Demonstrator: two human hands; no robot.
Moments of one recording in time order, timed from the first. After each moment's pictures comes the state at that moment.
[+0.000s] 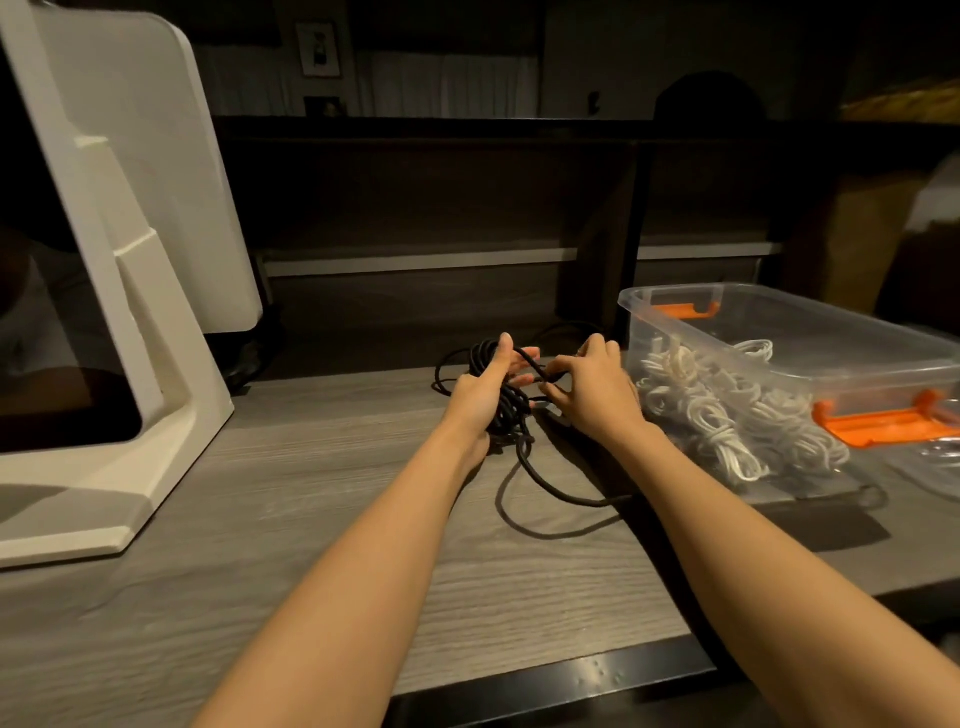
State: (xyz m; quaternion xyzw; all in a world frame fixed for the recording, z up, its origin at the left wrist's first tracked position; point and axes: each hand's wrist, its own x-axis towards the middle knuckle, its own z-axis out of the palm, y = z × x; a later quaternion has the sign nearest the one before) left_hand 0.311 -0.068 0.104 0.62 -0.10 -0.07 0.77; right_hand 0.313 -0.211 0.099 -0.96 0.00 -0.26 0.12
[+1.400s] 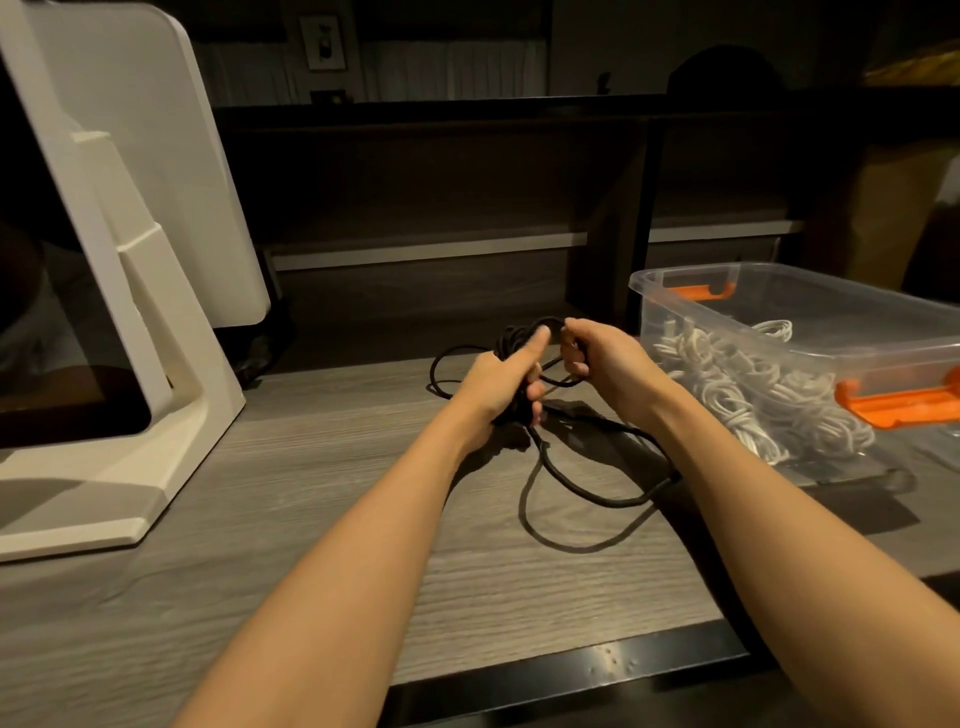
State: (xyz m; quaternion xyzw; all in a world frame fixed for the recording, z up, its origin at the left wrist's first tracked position) left_hand 0.305 -0.062 0.117 0.69 -0.15 -0.14 0.69; right_hand 0.303 -0.214 0.120 -0.71 -0.12 -0.07 0.70
